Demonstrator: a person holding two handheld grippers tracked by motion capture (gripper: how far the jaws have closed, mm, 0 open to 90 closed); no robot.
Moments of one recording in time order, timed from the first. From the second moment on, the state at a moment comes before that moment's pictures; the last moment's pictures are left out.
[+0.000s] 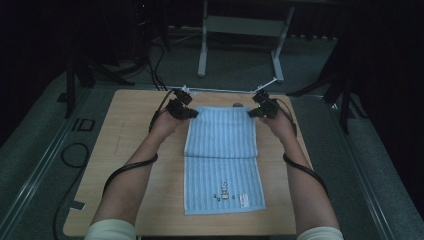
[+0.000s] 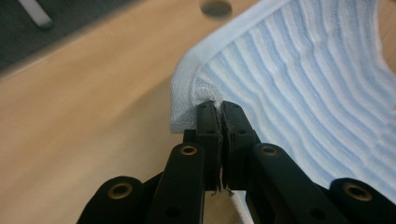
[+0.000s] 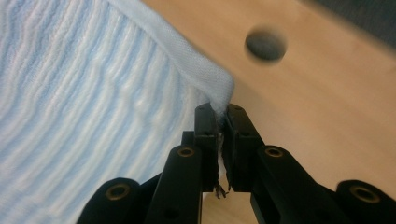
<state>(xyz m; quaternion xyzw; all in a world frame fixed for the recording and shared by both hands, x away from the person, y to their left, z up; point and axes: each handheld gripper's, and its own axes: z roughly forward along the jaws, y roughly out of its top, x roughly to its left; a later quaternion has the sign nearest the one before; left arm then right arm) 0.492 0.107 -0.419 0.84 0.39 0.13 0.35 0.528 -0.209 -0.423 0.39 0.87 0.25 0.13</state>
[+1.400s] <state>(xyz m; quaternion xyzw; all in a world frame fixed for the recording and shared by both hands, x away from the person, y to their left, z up) 0.335 0.123 -0.510 0.85 0.34 0.04 0.40 0.375 -0.252 -0.472 0.32 0.88 0.32 0.09</state>
